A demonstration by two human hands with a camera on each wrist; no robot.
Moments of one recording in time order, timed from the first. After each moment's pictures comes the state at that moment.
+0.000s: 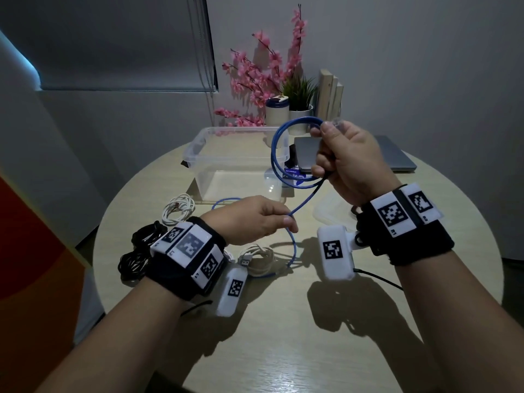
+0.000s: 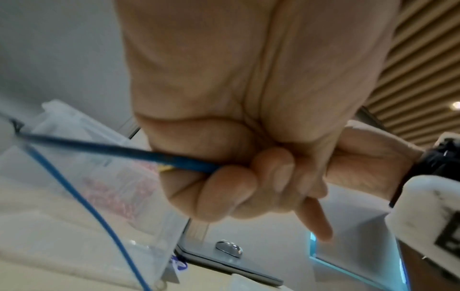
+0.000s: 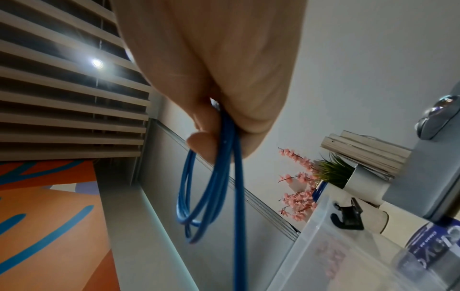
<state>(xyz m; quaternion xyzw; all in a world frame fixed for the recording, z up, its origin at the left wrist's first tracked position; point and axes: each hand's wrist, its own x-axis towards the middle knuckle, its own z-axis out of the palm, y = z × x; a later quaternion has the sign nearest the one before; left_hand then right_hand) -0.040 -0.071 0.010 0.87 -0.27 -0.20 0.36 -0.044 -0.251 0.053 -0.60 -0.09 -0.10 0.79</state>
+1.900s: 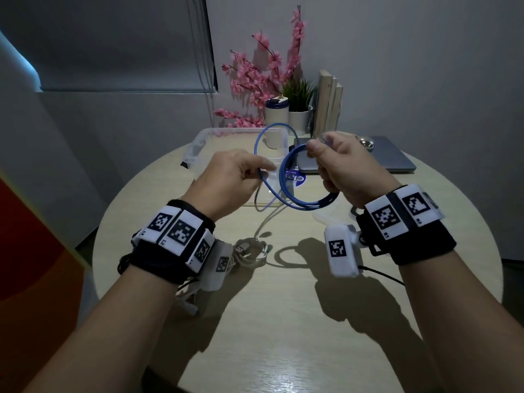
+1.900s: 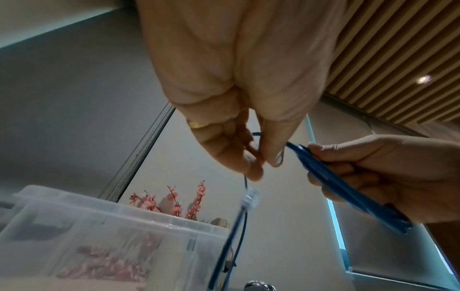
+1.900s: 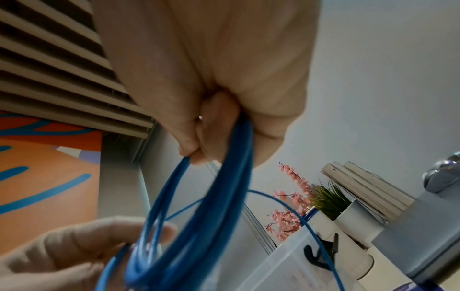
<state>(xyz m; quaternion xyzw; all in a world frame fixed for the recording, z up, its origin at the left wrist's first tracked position) -0.018 -0.055 0.035 0.89 -0.28 0.18 0.32 -0.045 -0.256 0.051 -0.79 -0.08 -0.10 0.60</state>
